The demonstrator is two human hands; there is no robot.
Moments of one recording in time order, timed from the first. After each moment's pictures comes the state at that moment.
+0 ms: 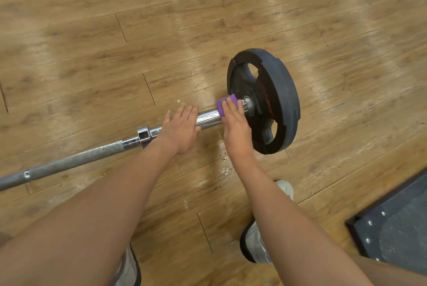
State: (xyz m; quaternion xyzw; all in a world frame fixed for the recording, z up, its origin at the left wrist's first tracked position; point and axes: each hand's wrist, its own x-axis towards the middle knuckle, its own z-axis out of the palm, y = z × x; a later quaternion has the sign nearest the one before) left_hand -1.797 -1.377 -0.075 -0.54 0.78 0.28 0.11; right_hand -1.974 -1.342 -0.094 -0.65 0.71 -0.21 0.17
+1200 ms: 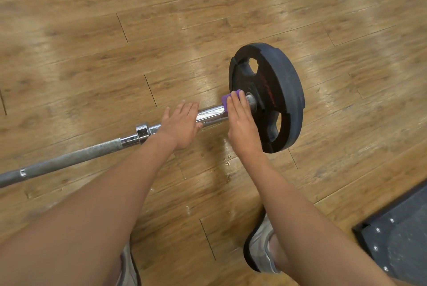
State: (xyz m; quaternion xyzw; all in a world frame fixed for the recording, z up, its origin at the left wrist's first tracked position) left_hand -1.794 -1.401 -0.069 -0.55 0.77 0.31 0.13; right_hand -1.987 -1.361 -0.093 -0.73 0.66 -0.14 0.09
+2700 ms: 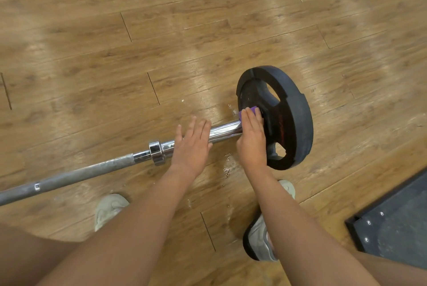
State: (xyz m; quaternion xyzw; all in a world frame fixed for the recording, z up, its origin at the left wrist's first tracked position) left_hand -1.811 -1.319 -0.074 -0.56 0.79 0.24 0.06; right_hand -1.988 -1.315 -0.087 -0.63 0.75 -0.17 0.12
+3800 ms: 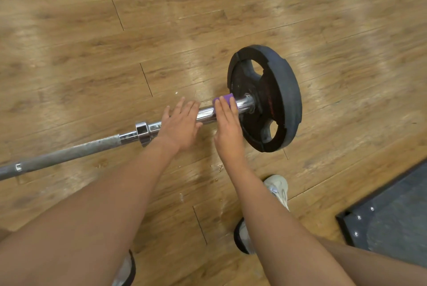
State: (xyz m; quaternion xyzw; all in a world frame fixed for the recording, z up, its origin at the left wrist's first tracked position) left_hand -1.801 -1.366 -0.079 -0.56 0.78 0.27 0.08; right_hand -1.957 -1.322 -0.097 -0.69 0.68 -0.20 0.16
